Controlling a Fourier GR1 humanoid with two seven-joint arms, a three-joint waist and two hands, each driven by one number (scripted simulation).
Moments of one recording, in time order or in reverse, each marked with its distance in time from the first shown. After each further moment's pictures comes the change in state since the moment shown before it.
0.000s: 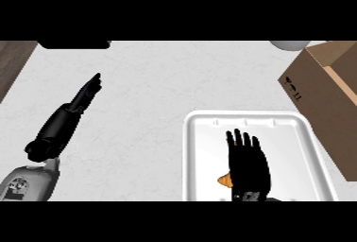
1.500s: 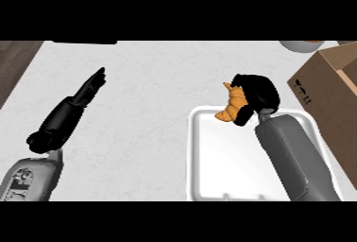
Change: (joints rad) left arm -0.057 -0.057 0.066 0.036 -0.050 -0.100 -0.012; right arm -0.533 -0.045 -0.424 0.677 -0.106 -0.391 -0.543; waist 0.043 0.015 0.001
